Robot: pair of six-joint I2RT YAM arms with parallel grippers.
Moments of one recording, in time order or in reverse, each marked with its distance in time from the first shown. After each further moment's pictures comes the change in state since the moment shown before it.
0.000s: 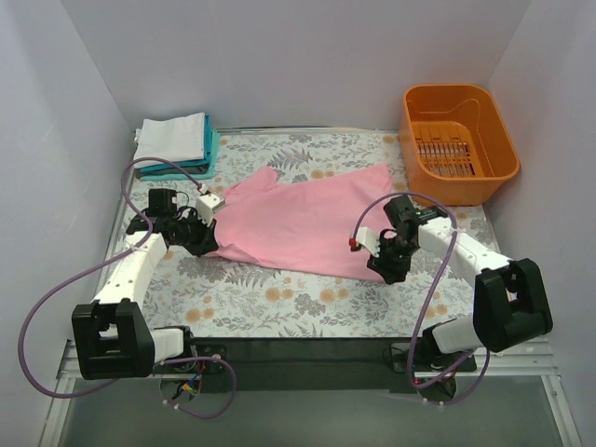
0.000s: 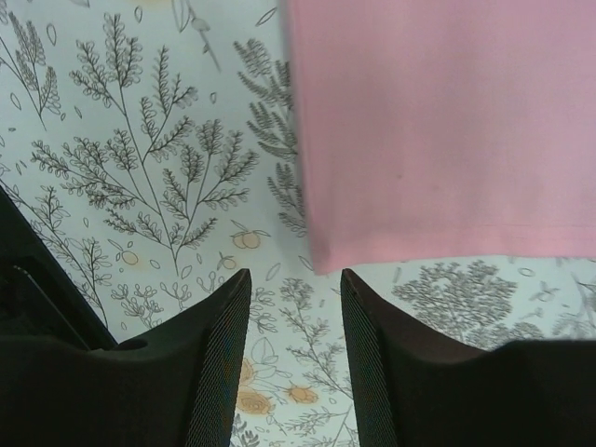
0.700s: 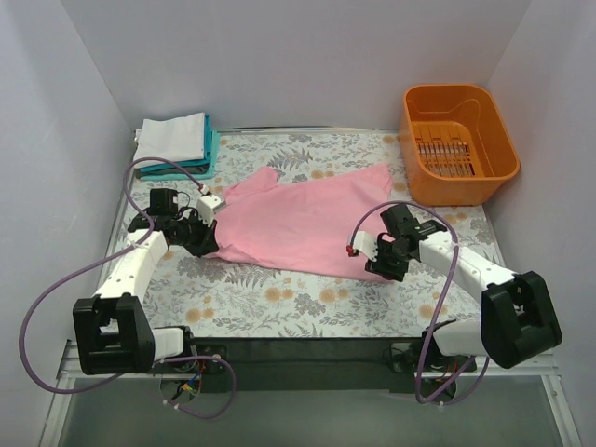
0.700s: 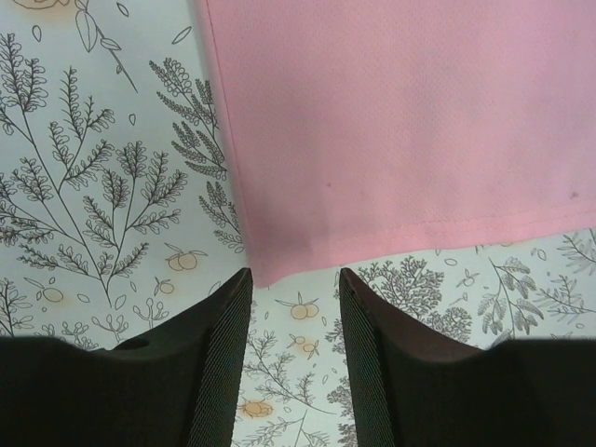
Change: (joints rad) left arm 0.000 0.018 0.000 0.000 0.000 0.008; right arm 0.069 -0.117 -0.145 0.206 0.126 0.025
